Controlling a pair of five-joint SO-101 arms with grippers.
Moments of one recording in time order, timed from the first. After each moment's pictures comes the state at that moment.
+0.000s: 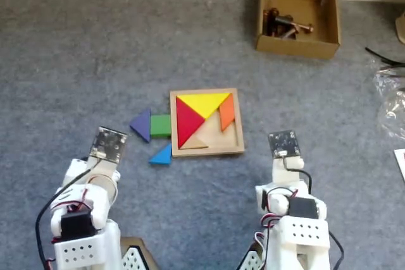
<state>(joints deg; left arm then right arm) -17.5 -104.2 92.5 66.8 -23.6 0.5 -73.6 90.9 58.0 15.2</state>
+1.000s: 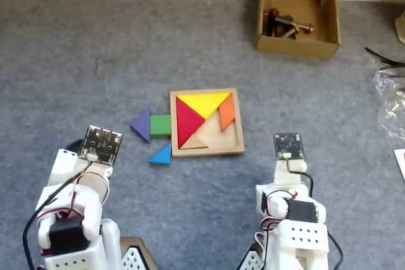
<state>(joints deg) -18.0 -100.7 79.2 69.3 -27.7 0.7 -73.8 92.9 57.6 10.6</state>
